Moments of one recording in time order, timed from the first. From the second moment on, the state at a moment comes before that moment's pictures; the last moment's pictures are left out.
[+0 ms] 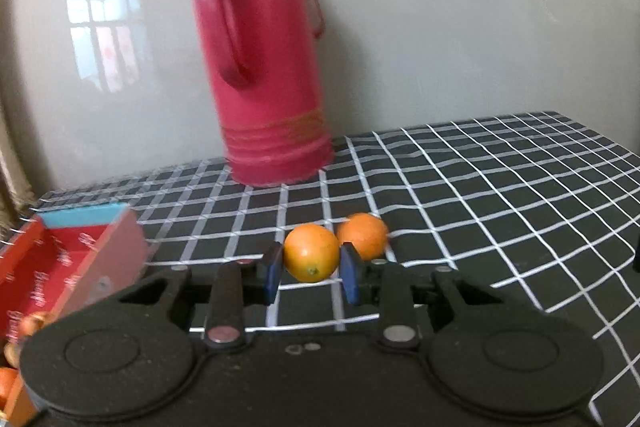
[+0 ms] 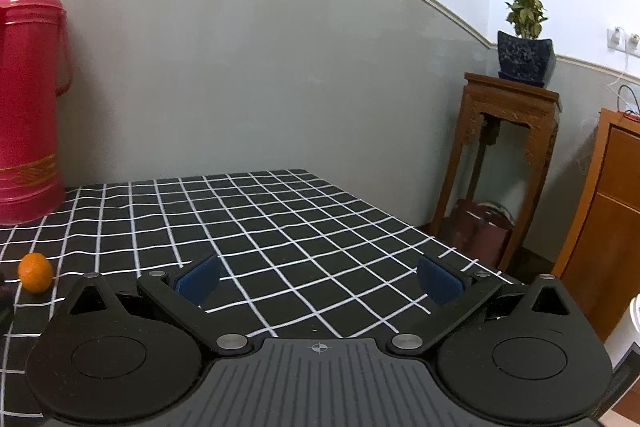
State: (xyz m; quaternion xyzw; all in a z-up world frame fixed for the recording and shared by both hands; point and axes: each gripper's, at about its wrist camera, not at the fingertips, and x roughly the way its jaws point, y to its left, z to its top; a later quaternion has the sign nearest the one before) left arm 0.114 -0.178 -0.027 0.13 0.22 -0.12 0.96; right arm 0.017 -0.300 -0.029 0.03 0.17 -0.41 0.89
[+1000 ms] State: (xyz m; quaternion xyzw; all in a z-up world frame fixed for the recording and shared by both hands) left arm 0.145 0.044 0.008 0.07 0.26 0.13 0.96; right arm 0.089 -0.128 -0.018 0.02 0.16 -0.13 0.98
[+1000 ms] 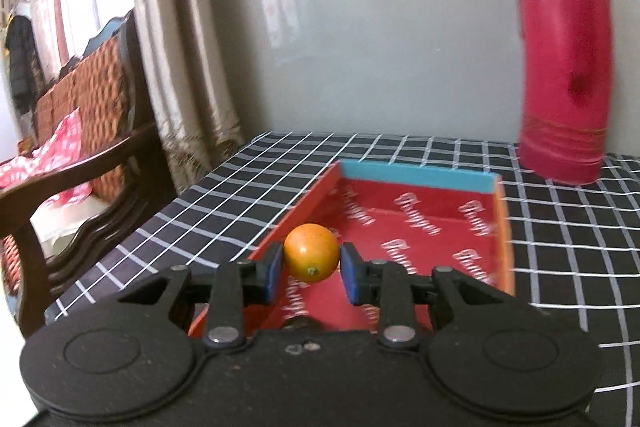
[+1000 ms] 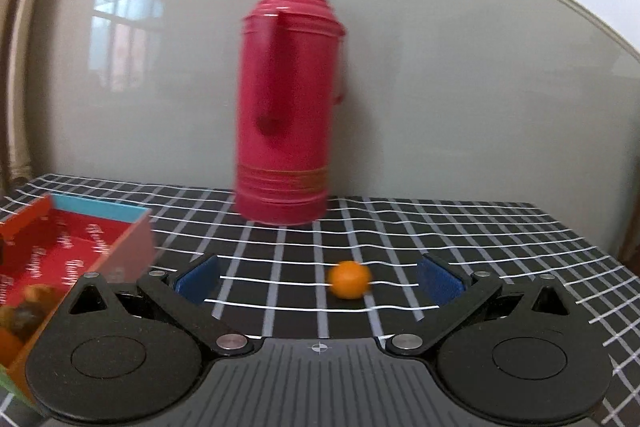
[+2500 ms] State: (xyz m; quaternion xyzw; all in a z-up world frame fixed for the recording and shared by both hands) left arm 0.137 0.103 0.026 0.05 0.24 0.18 0.95; right arm 0.161 -0.211 -0.052 0.07 0.24 -0.17 0.95
